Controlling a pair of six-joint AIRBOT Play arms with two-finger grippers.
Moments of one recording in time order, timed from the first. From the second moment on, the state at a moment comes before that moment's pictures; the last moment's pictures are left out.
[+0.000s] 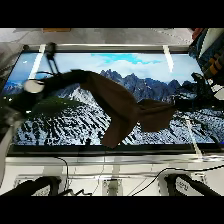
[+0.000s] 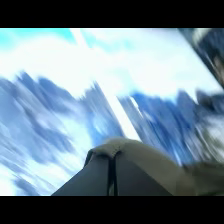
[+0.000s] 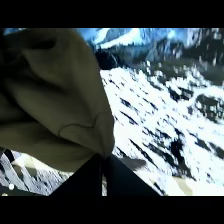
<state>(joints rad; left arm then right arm) -0.17 -1.19 1.19 0.54 -0.54 -0.85 -0.29 -1.16 1.13 -1.16 1.22 1.19</state>
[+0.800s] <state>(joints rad) 0.09 -0.57 1.19 0.68 -0.27 -0.84 -0.29 -0.82 1.69 -1.03 1.27 1.20</state>
